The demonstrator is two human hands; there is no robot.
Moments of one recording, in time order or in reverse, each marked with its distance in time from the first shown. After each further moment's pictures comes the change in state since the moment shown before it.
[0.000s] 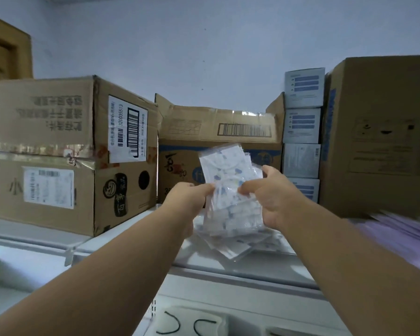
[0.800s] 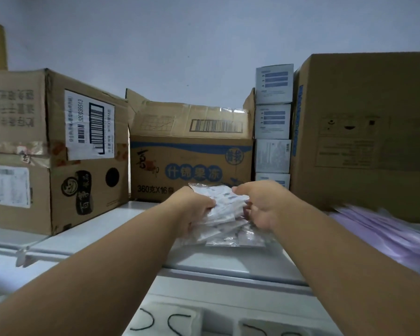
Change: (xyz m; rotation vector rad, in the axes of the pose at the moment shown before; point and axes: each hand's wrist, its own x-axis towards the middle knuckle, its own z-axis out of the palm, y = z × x) left_hand 0.022 -0.015 0.069 0.330 -0.056 -0.003; right_hand -0.005 0.004 -0.054 0.015 0.095 0.165
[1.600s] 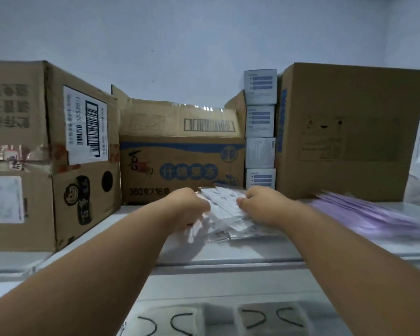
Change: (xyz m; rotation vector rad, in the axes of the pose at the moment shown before) left_hand 0.004 -0.015 -0.056 0.401 -0.206 0.174; right_hand -0.019 0.013 0.014 -1.230 0.160 -0.167
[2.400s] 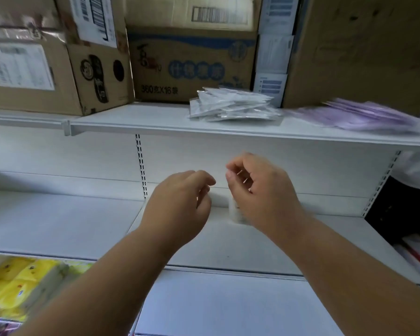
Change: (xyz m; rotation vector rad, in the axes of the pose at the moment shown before) left_hand -0.202 -0.093 0.126 0.268 0.449 0.502; right_hand -0.192 0.056 0.100 0.326 0.450 -0.619
